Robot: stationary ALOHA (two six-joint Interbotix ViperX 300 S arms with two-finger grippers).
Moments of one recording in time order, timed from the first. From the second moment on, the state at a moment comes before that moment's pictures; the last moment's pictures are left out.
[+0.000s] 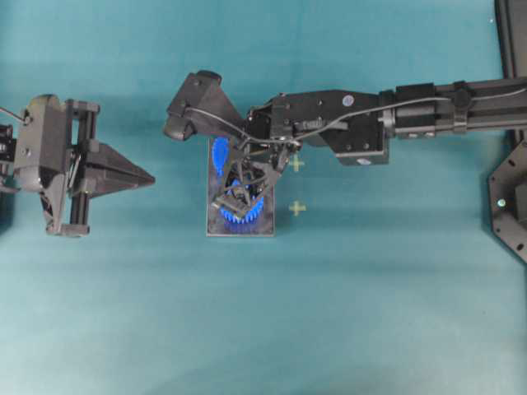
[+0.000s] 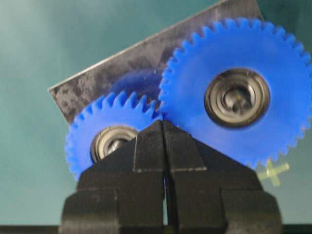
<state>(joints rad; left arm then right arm) -0.01 -0.55 1.03 0.02 -0.05 0.04 -0.06 0.29 0.10 0.04 0.91 0.39</state>
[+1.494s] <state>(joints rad) -0.01 -0.55 1.03 0.02 -0.05 0.04 0.02 0.21 0.20 0.07 0.93 0.46</state>
